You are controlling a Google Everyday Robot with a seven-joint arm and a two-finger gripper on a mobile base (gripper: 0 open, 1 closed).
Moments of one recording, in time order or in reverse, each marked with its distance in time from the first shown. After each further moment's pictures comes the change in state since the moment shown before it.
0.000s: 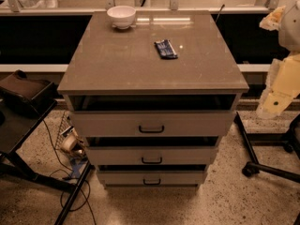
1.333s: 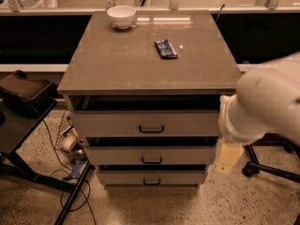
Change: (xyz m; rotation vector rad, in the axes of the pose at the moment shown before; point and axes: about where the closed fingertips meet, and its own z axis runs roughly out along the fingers) arm 0.026 0.062 0.191 0.026 0.115 -0.045
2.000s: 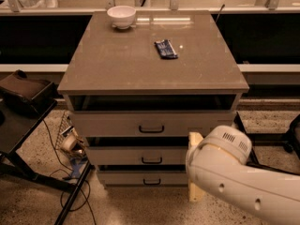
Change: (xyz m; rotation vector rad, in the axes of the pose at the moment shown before) arm -0.032 0.073 0.137 0.069 0.024 -0.149
